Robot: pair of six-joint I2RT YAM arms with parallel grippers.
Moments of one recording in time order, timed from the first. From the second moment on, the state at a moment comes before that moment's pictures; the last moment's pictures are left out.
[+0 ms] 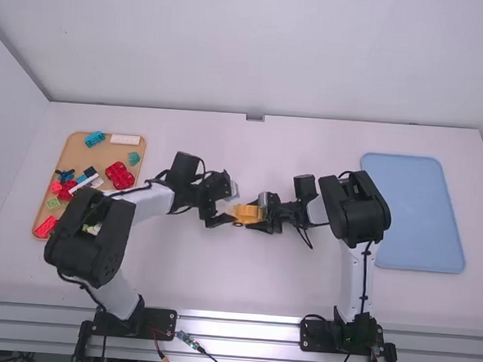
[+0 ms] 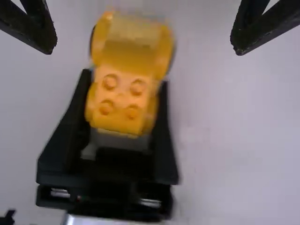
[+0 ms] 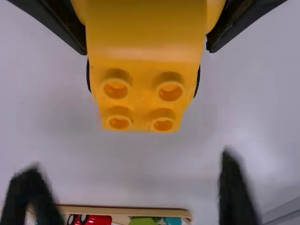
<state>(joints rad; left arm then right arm) -0.23 1.72 0.81 -0.07 0.72 0.87 0.27 2.26 0.86 0.42 -1.23 -1.00</state>
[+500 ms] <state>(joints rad) 0.14 1.57 0.82 -0.09 0.97 0.87 0.30 2.26 0.90 0.41 -1.17 -0.91</state>
